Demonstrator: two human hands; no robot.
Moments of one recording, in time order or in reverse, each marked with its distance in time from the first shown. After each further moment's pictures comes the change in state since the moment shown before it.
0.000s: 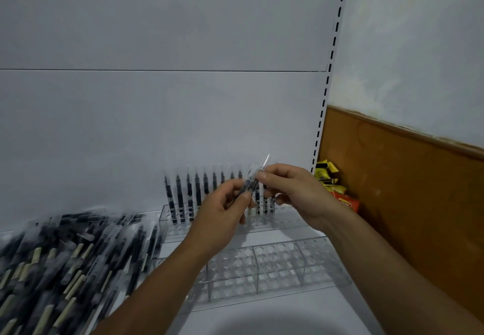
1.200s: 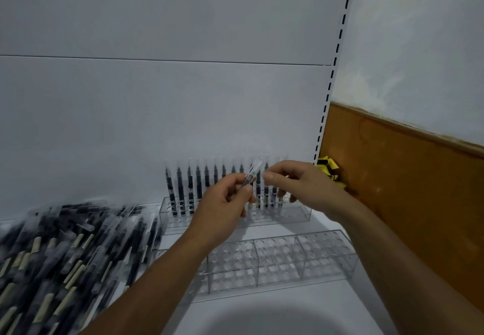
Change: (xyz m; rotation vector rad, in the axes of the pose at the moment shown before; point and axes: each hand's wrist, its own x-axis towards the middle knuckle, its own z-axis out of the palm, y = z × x) left_hand 0.001 -0.001 0.002 0.054 0.016 0.007; right_hand -0.004 0.002 -0.018 -0.445 -0.036 -0.101
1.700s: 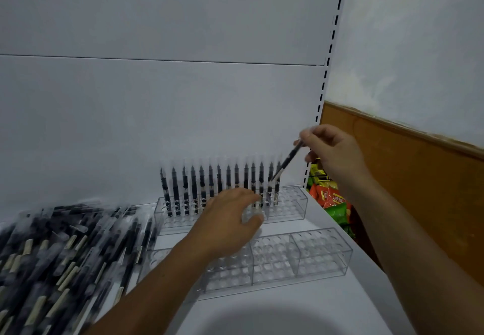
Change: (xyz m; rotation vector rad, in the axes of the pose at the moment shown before) left_hand -0.003 -0.009 0.008 0.713 -0.247 0.065; right_hand 0.004 -0.005 -0.042 0.247 0.477 -0.059
